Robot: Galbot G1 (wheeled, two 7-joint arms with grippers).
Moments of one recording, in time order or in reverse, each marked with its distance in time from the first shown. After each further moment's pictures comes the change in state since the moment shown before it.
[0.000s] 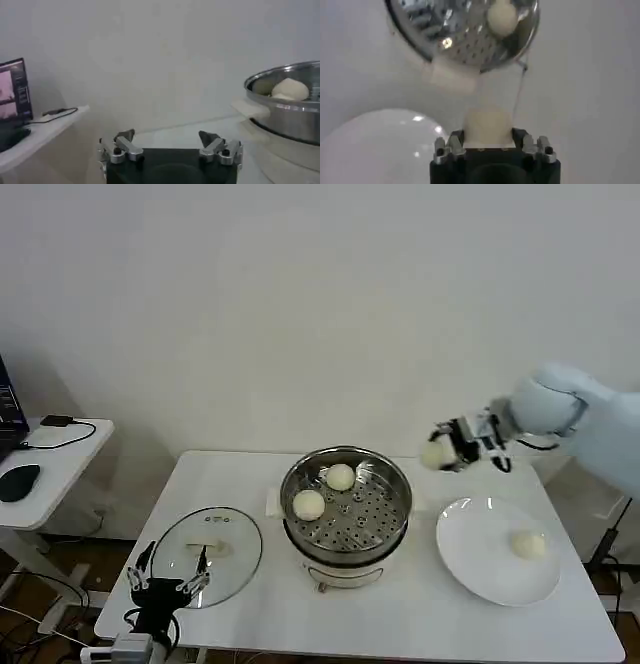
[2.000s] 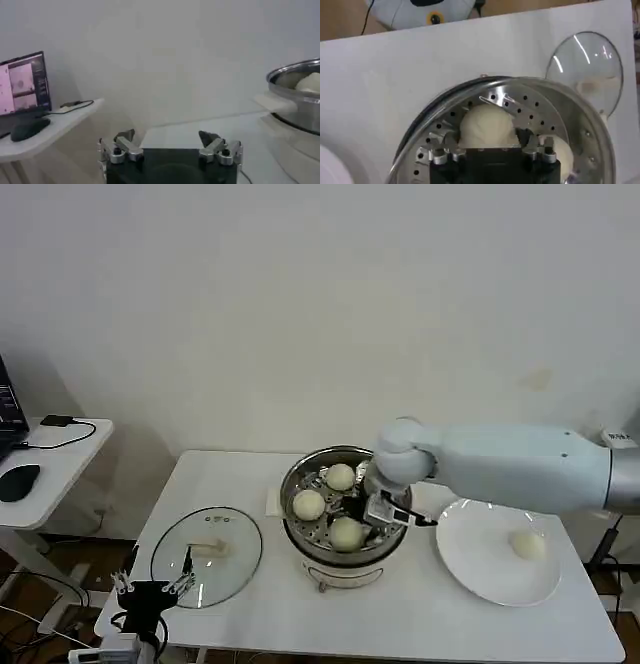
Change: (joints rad) left arm -0.002 -0.021 -0.044 0.025 -0.025 -0.009 -0.004; right arm 0.000 0.314 -0.248 -0.004 -0.182 0.414 -0.001
